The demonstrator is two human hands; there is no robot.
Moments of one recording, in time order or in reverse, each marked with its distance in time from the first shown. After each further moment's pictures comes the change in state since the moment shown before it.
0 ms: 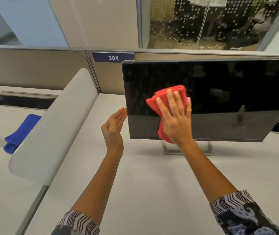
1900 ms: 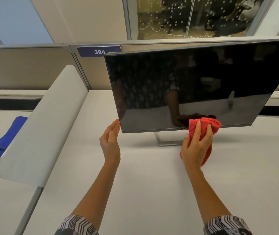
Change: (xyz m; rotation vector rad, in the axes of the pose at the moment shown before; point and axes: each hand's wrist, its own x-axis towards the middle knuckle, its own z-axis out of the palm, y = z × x) left_hand -0.027 -0.055 -0.018 0.154 -0.022 -0.093; right_hand -0.147 0.012 -0.015 0.001 -0.114 0.898
